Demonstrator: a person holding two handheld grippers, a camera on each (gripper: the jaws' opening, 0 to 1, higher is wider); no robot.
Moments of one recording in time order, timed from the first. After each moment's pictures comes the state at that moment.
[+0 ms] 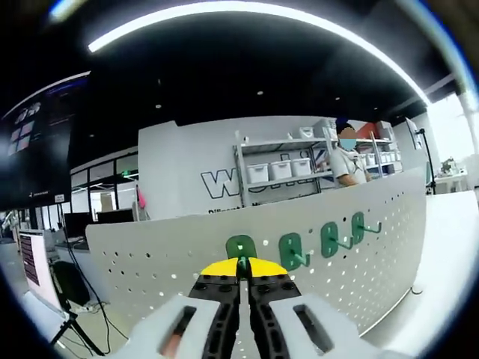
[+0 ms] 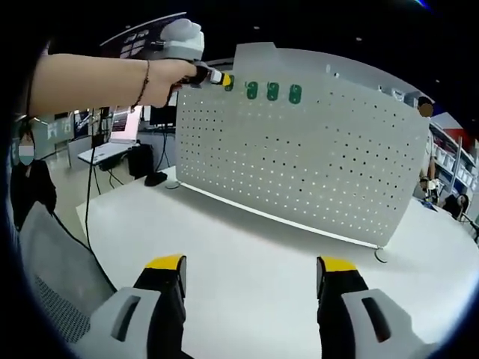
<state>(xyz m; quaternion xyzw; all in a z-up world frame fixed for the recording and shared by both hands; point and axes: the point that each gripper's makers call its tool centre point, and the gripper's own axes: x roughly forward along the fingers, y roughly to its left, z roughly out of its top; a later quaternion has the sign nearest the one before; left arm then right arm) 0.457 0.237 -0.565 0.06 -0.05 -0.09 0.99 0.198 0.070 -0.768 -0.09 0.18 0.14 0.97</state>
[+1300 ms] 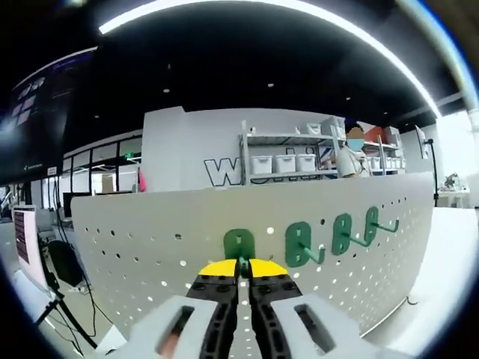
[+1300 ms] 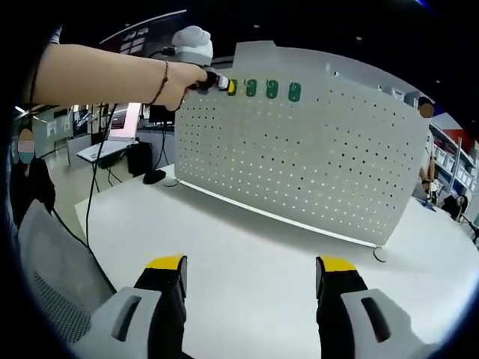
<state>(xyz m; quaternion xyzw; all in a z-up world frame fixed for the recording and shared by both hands) 0.472 0.231 -0.588 0.02 -0.01 -0.09 1.00 0.198 0.067 -0.769 -0.09 0.19 0.14 0.97</state>
